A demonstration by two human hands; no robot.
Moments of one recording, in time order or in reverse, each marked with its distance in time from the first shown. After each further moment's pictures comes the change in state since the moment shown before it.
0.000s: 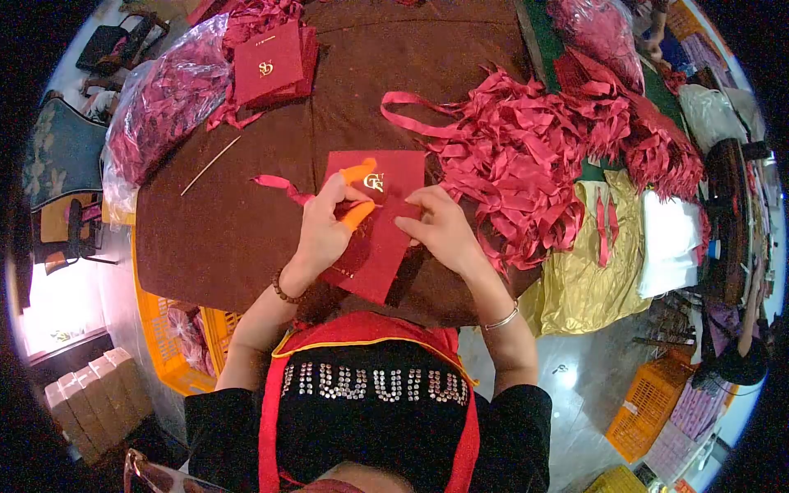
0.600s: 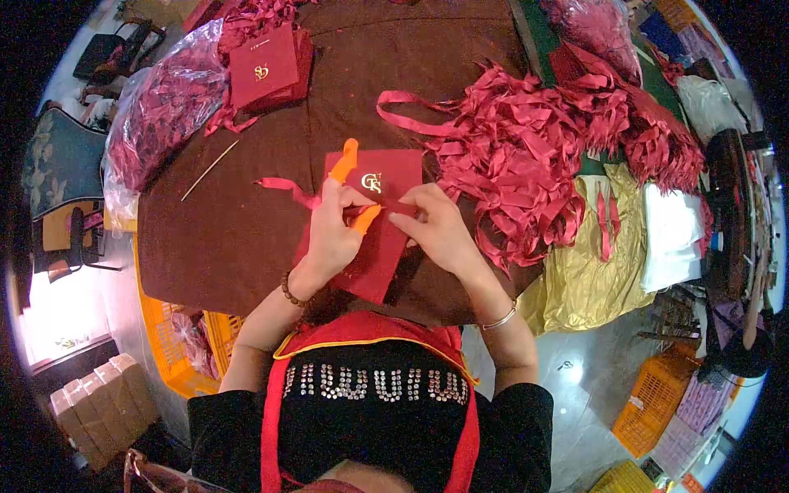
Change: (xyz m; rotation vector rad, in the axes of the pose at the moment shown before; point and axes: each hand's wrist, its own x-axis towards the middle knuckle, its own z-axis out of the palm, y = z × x) left_hand -0.003 -0.002 0.011 0.038 0.017 0.047; right_hand -0.001 -0.005 0.006 -0.105 0.041 -0.059
